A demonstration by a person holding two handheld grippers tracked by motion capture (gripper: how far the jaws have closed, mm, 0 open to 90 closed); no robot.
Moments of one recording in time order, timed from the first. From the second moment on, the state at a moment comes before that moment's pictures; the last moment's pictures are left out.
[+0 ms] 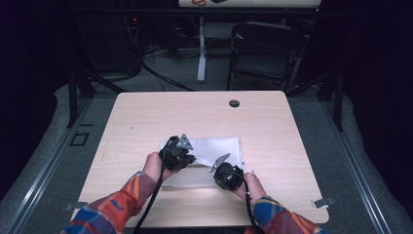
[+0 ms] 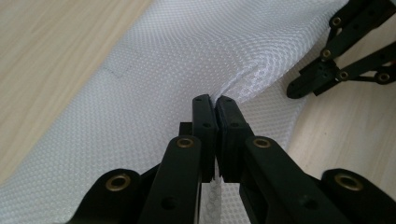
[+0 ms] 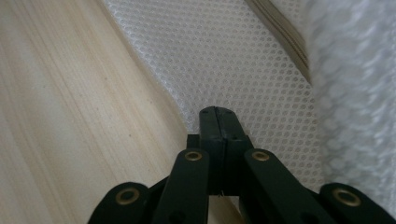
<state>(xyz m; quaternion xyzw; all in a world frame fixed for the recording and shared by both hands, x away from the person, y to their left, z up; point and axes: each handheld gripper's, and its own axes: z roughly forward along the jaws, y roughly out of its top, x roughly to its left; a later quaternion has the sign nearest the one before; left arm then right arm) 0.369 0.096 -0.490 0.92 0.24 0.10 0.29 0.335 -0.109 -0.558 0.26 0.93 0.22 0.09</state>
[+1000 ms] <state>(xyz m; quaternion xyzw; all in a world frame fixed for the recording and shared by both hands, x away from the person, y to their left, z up) 0.411 0.091 -0.429 0.90 0.26 0.18 0.29 0.327 -0.108 -0.554 0.25 0.95 0.20 0.05</state>
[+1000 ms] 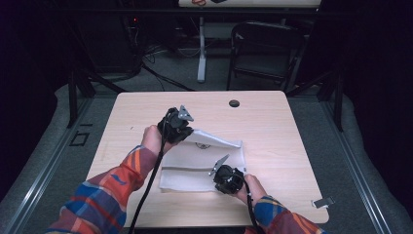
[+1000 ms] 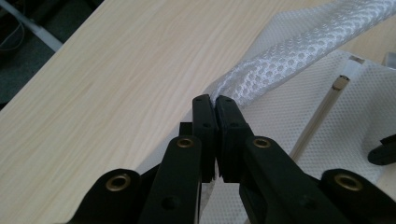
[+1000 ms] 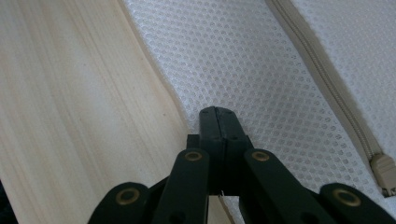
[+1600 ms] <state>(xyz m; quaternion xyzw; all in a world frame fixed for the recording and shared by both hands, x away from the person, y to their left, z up) 0.433 0.089 -0.412 0.89 0.28 0.20 0.29 0.317 -0.112 -0.554 0.24 0.95 0.20 0.02</state>
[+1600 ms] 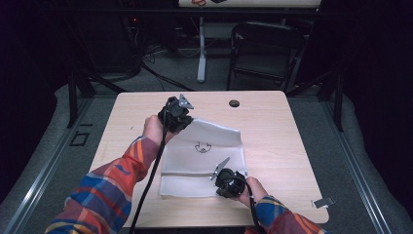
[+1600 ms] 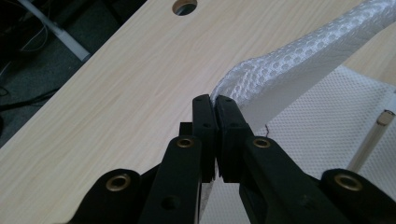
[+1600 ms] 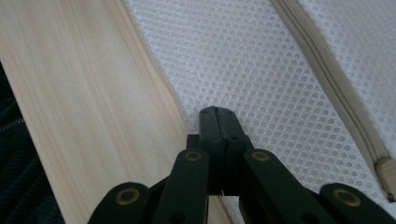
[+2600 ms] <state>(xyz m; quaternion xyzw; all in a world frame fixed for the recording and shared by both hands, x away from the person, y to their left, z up) 0.479 0.069 -0.417 0.87 0.32 0.22 0.29 0.301 -0.113 -0.552 0.22 0.96 0.19 -0.01</state>
